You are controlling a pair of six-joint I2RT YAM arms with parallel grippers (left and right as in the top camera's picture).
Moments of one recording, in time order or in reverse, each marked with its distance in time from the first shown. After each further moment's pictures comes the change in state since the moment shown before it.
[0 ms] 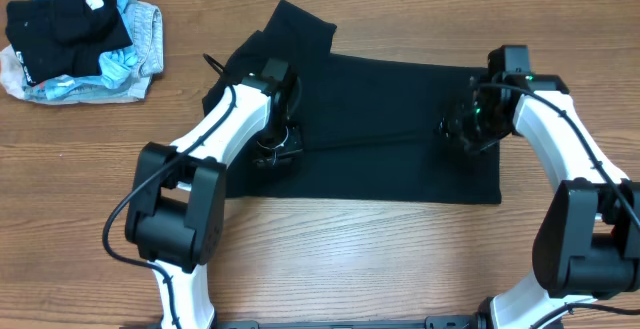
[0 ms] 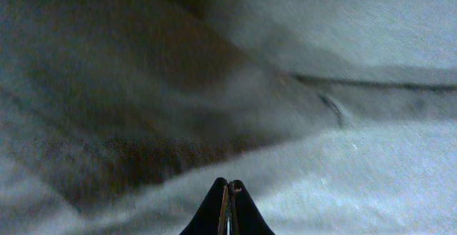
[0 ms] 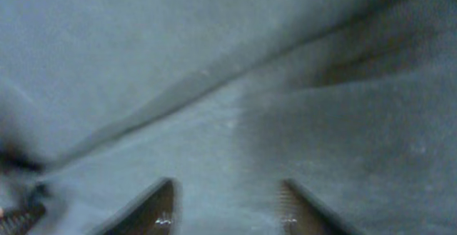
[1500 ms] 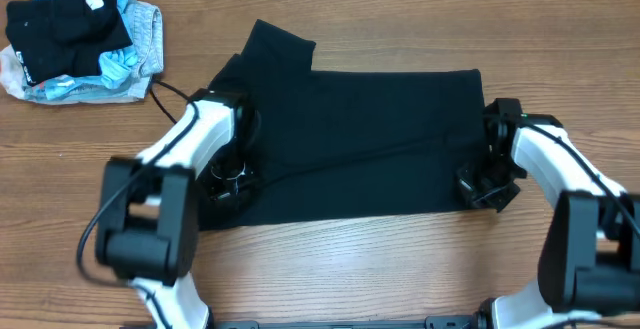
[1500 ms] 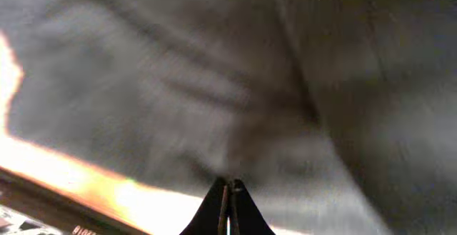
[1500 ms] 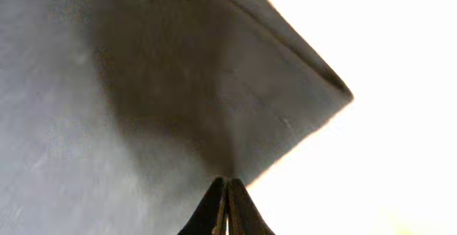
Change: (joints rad) left arm 0.144 -0.127 -0.208 -0.236 -0.179 -0.229; right arm -0.035 -0.084 -0.254 -0.126 0.254 0.348
